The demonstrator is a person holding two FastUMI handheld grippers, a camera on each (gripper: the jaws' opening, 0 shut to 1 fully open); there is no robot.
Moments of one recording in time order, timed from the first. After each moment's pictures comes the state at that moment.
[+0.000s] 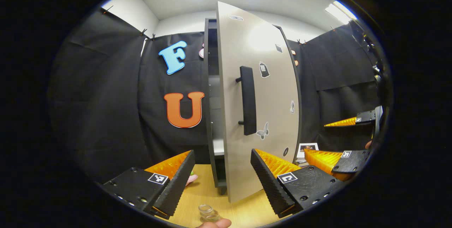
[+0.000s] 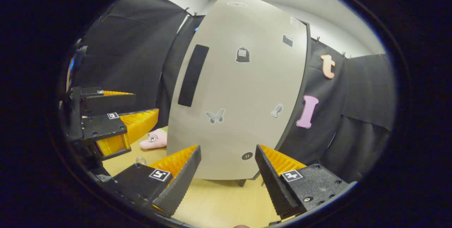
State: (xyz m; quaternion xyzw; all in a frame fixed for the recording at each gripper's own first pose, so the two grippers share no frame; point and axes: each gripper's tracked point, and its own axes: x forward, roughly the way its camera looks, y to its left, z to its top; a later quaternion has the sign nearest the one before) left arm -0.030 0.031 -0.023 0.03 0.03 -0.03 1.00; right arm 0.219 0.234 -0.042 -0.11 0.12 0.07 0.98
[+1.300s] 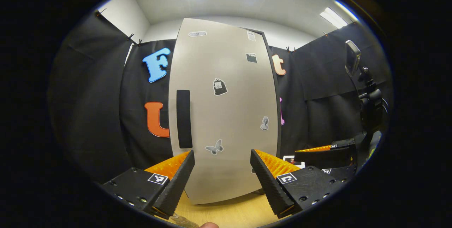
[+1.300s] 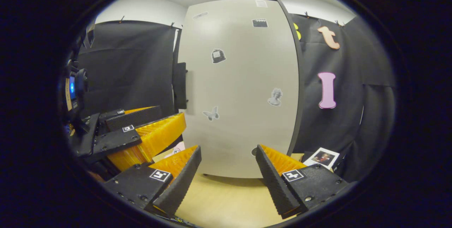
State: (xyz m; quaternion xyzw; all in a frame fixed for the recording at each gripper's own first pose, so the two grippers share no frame) left arm 0.000 -0.054 -0.002 0.02 0.00 -0.09 1.00; right arm 0.245 0.201 -0.038 0.02 0.13 0.16 0.98
